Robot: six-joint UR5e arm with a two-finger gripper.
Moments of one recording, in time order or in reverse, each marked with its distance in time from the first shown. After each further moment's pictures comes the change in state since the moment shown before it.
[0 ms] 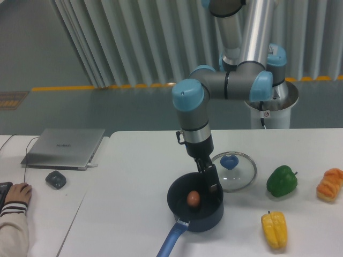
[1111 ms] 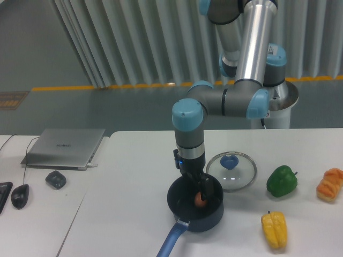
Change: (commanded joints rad) arm -0.041 -0.094 0.009 0.049 -0.063 -0.362
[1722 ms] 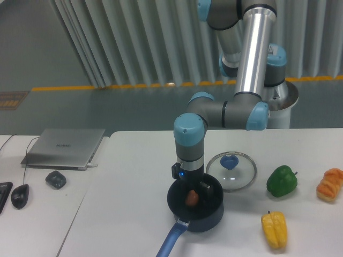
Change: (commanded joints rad) arm -0.002 -0.061 -0.005 0.009 -0.100 -0.239
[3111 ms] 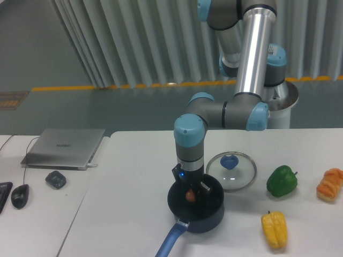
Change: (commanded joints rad) arm 0.002 -0.023 -0.002 -0.005 -0.034 -0.086
